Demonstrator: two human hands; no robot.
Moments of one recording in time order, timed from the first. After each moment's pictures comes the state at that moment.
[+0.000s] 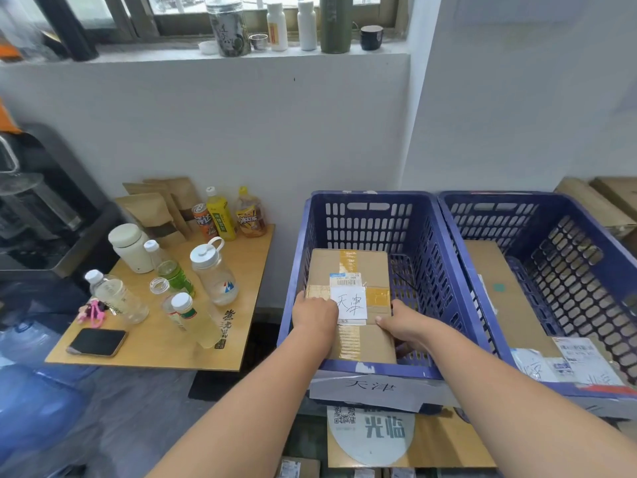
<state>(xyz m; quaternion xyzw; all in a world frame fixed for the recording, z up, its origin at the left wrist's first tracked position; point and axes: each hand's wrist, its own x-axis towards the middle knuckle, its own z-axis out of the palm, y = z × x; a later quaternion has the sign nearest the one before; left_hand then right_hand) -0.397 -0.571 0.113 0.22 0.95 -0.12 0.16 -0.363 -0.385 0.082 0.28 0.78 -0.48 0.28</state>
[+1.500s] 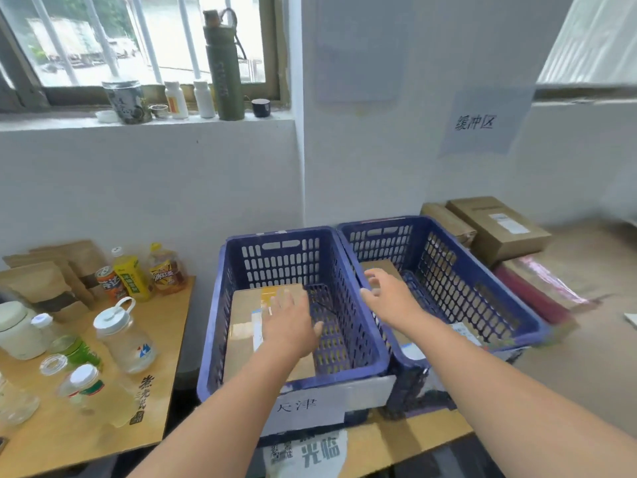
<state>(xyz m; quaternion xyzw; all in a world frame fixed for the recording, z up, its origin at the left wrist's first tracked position) -0.352 -0.489 0.175 0.25 0.96 0.04 0.11 -0.279 -0.298 0.204 0.23 0.91 -0.34 -0.04</state>
